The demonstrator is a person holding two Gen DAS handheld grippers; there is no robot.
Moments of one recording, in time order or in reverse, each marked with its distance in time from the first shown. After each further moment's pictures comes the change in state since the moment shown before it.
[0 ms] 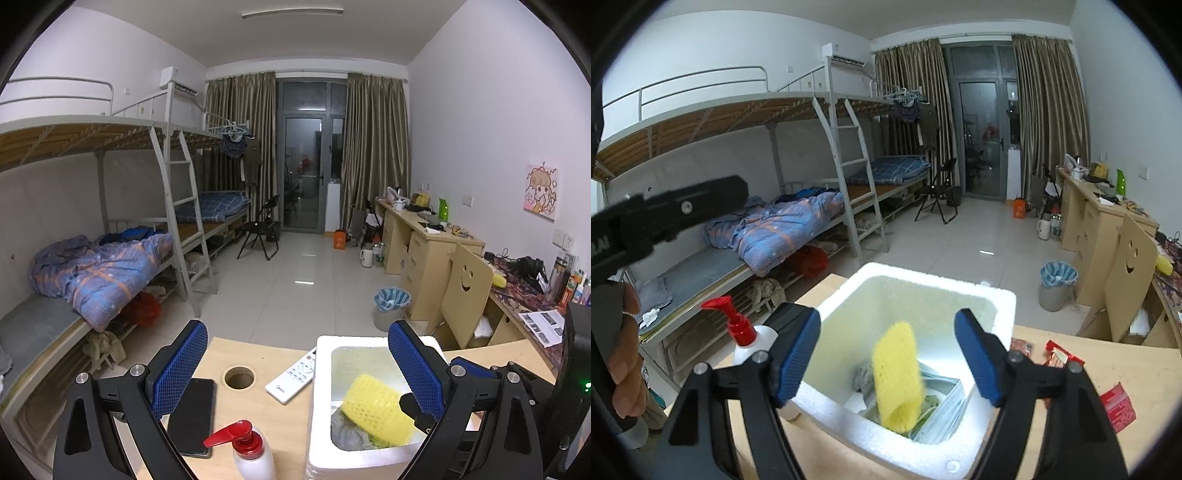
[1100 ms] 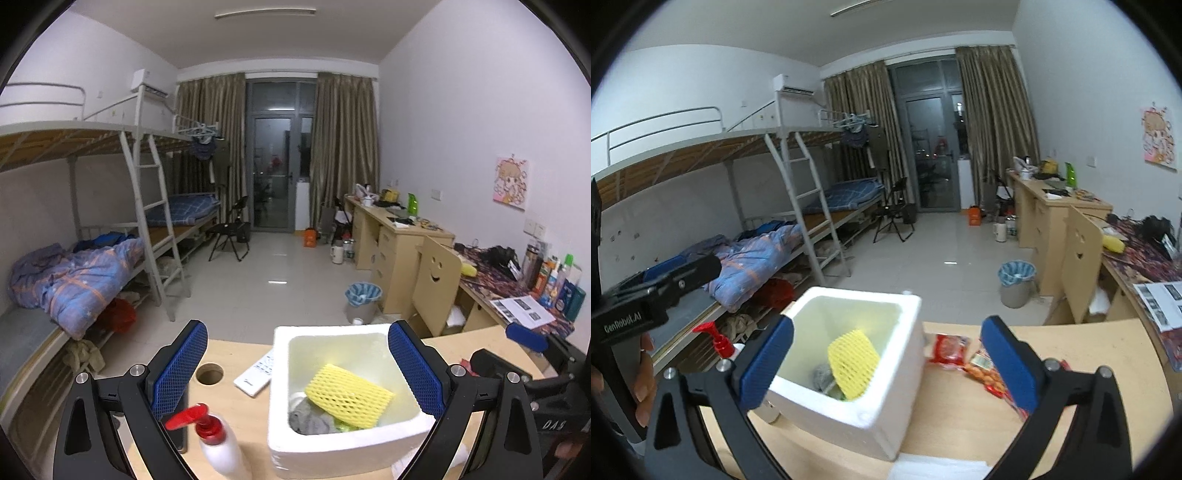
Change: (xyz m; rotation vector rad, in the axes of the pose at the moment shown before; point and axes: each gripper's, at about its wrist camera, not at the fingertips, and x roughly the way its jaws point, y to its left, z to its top) left arm -0.018 -0.018 -0.007 0.044 0.000 -0.124; right arm -0.071 -0.048 -0.011 0.136 -0.090 -0.160
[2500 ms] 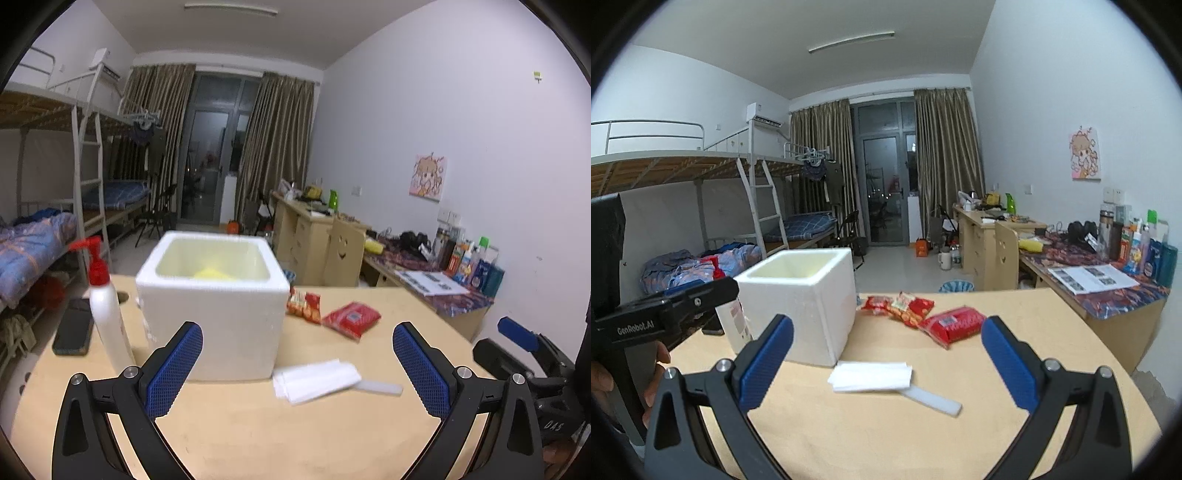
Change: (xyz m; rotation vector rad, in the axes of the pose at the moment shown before) left arm -0.101 -0.068 -0.136 -0.038 -0.006 -0.318; right arm -0.151 -0.024 -0.130 -0.008 -0.172 -0.200
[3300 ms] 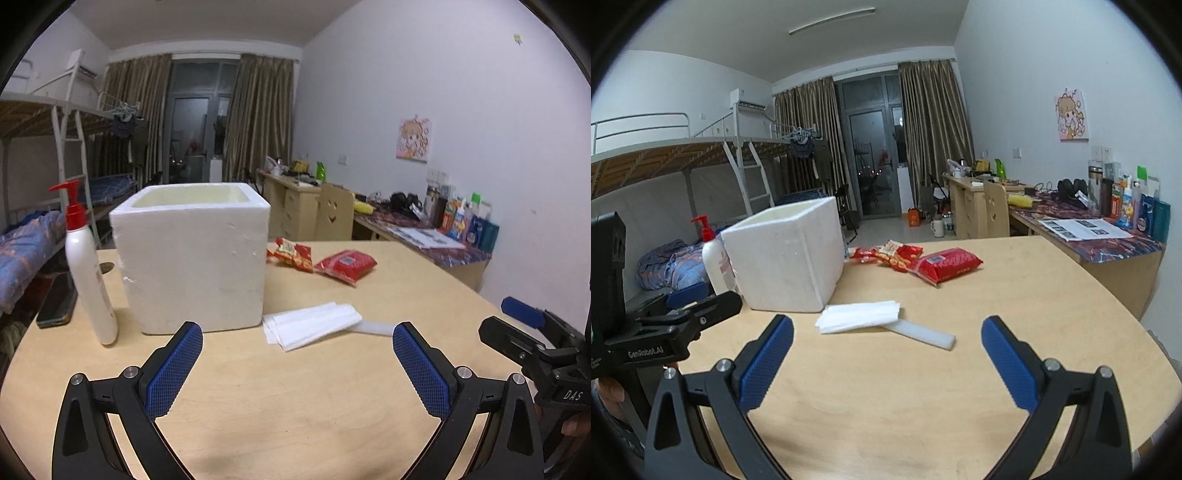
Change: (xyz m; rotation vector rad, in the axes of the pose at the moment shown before) left arm 0.022 -0.011 -0.068 0.088 0.088 -0.027; right arm -0.002 -0.016 -0.051 0.054 0.108 -0.023
